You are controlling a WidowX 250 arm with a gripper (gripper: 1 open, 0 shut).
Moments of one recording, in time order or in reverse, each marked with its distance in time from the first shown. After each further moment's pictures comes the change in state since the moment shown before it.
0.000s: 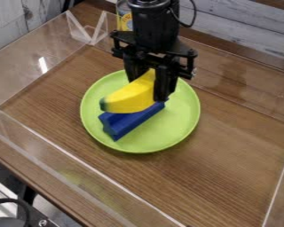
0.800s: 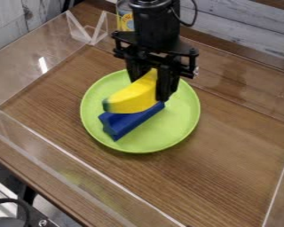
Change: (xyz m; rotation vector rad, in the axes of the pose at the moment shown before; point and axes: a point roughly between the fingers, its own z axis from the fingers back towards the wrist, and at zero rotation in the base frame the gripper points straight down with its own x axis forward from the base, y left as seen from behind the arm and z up) arm 0.002 -0.001 0.000 -0.011 -0.014 0.009
